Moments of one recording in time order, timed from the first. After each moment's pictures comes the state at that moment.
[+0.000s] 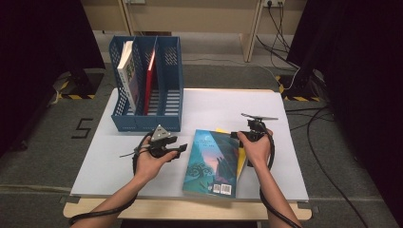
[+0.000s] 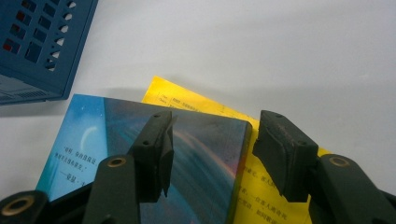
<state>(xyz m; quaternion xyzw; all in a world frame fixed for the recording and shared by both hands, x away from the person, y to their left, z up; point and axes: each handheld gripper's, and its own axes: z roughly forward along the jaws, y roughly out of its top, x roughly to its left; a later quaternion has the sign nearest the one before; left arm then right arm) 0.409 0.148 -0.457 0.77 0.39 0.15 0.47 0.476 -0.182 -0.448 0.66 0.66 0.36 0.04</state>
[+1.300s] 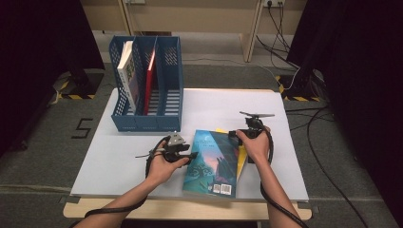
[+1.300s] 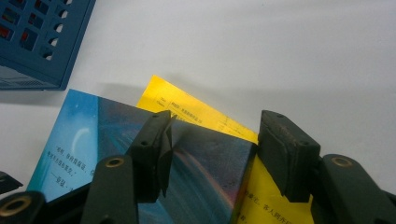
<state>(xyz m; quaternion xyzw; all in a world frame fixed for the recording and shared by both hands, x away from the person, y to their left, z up) 0.410 0.118 -0.476 0.81 0.37 0.12 0.44 0.494 -0.183 -0.458 0.64 0.68 0.35 0.02</state>
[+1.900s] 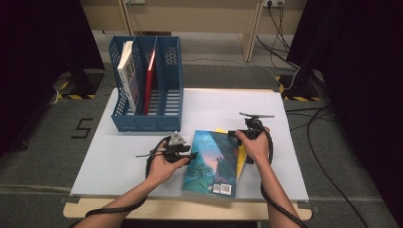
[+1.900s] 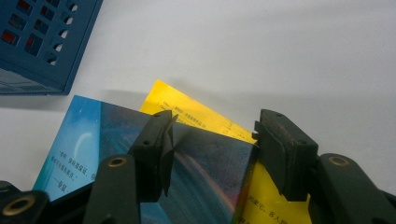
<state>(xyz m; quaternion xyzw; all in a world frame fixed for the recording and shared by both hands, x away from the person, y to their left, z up) 0.411 0.118 -0.476 0.81 0.37 0.11 0.43 0.492 -0.182 -0.460 0.64 0.68 0.37 0.02</state>
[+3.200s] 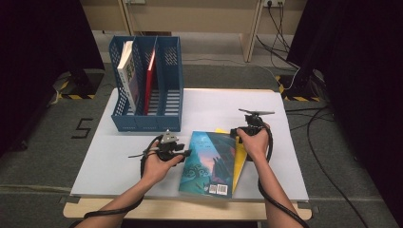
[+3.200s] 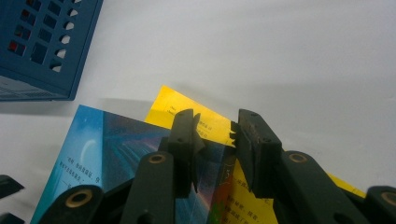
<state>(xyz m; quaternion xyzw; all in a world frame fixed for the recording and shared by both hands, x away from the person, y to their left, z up) 0.408 0.143 -0.468 0.80 0.40 0.13 0.43 0.494 -0.179 -0.445 0.65 0.67 0.35 0.02</state>
